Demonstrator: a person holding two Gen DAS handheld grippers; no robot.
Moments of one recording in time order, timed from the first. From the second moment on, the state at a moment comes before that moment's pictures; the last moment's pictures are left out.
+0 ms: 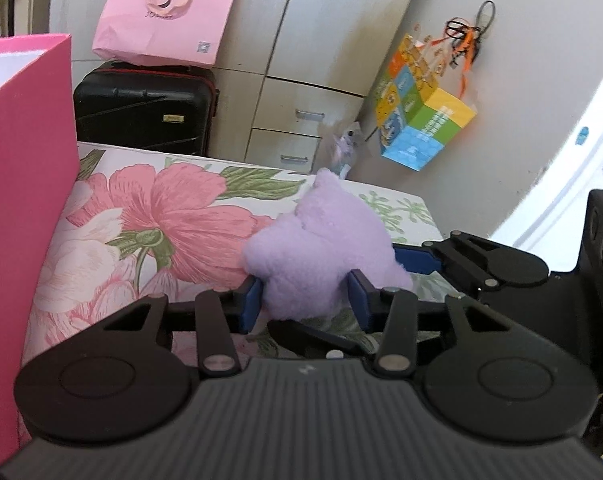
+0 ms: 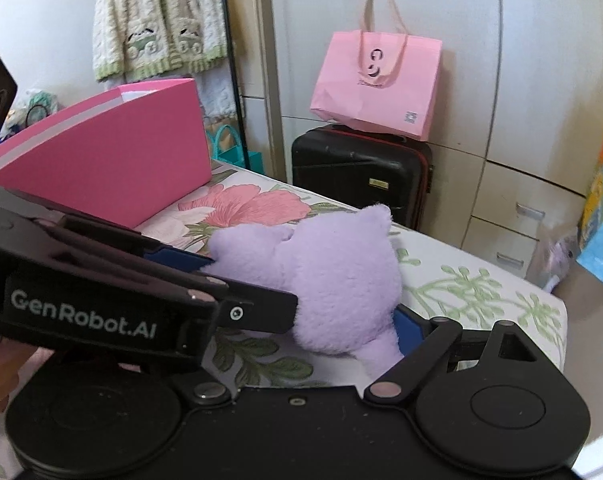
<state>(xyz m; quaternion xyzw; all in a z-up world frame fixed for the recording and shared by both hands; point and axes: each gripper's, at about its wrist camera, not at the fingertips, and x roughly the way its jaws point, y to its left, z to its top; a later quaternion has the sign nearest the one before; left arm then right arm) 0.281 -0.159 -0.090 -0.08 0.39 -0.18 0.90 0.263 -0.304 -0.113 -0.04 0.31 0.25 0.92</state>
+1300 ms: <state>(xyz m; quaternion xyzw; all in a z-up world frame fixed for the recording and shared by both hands) 0.063 -0.059 -0.049 -0.04 0.39 -0.30 0.87 0.014 -0.201 -0.085 0.02 0.28 0.13 0.95</state>
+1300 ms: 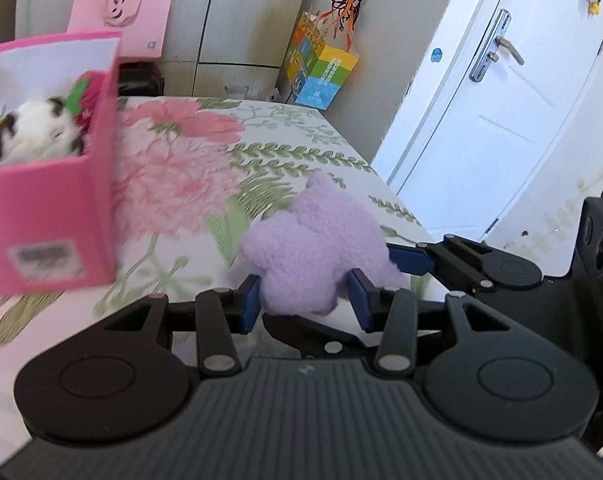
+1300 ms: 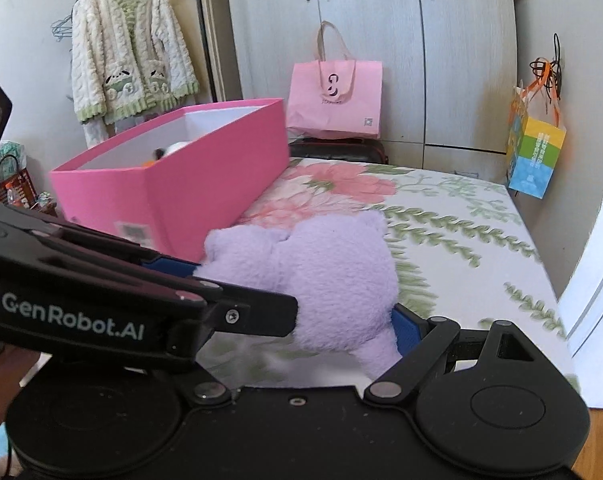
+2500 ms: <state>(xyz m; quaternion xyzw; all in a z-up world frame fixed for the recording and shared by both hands) 0.173 0.099 0.031 -0.14 0.29 -0.18 0.93 0.161 -0.045 0.013 -0.05 0.21 0.29 0.93</state>
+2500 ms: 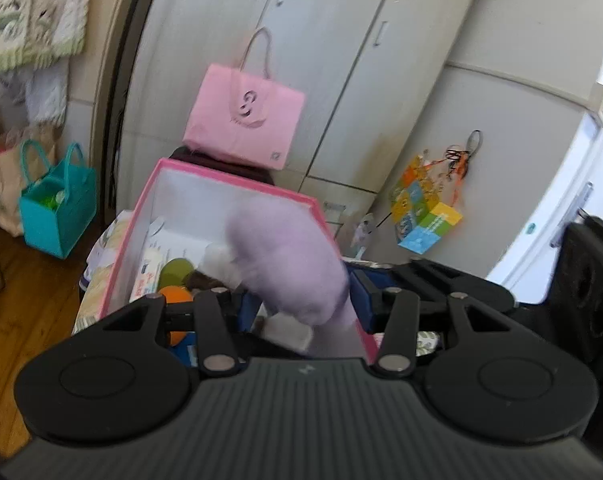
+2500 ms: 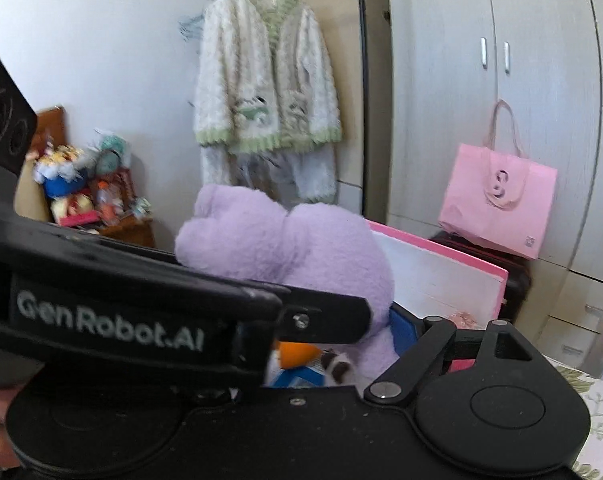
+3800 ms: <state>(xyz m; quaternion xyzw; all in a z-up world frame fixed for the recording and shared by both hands) 0.029 0.050 0.038 -0.01 0.18 -0.07 0.98 0.013 -0.181 0.005 0.05 0.16 0.11 0.98</state>
